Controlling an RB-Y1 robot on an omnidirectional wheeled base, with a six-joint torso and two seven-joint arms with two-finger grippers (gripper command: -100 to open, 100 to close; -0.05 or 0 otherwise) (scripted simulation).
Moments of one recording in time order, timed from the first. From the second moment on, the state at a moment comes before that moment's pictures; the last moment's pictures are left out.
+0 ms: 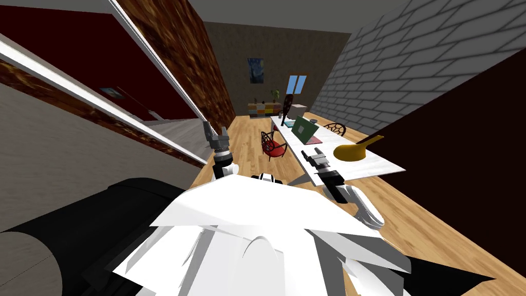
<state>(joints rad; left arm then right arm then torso) 0.46 -0.04 0.05 -2.30 0.11 -0.62 -0.09 0.44 -0.54 -0.13 -2.01 0.66 -0.40 0.44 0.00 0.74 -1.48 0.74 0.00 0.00</state>
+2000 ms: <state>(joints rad) 0.46 -0.04 0.05 -2.30 0.11 -0.62 -0.09 0.30 -0.79 -0.19 -1.62 1.24 -0.14 0.72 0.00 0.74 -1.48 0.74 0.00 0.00</state>
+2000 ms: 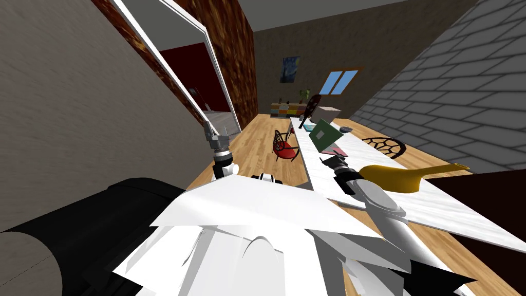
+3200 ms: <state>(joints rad) 0.46 -0.04 0.05 -2.30 0.11 -0.62 -0.09 0.21 -0.91 -0.14 -1.40 1.55 0.06 0.81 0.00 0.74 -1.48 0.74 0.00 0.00</state>
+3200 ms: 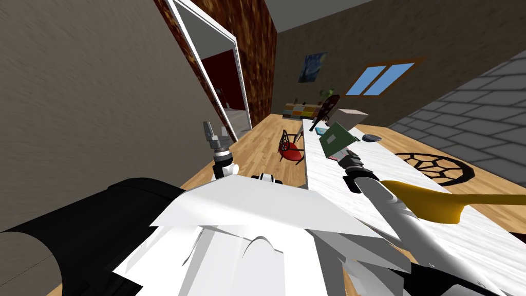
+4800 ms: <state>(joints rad) 0.46 -0.04 0.05 -2.30 0.11 -0.62 -0.09 0.12 -0.95 -0.16 -1.22 1.82 0.14 0.96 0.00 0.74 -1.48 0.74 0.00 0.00</state>
